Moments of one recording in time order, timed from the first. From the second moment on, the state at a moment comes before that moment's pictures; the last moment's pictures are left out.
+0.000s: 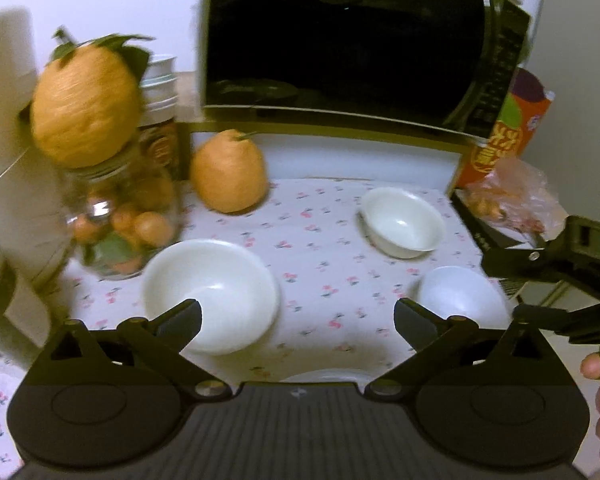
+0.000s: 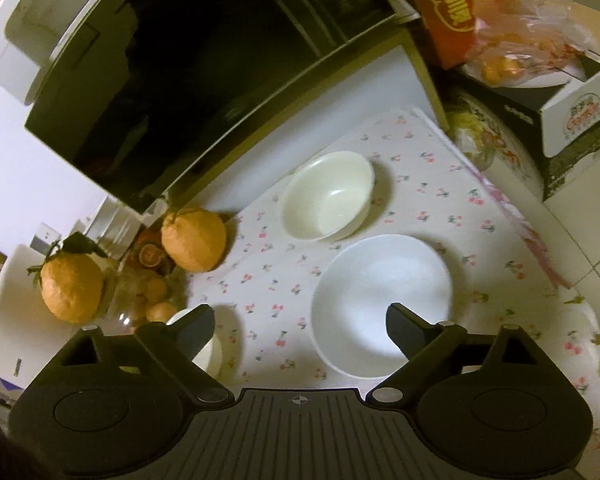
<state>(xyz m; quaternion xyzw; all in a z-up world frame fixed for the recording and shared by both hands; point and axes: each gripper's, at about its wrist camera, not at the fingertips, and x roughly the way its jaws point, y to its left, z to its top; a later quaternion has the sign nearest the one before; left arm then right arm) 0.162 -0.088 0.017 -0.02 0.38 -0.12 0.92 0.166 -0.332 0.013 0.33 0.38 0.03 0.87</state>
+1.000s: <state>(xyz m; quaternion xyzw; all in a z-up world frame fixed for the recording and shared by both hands) 0.200 0.008 -0.041 -0.13 0.36 -0.01 0.92 0.245 -0.211 -0.040 0.31 0.40 0.08 0.86</state>
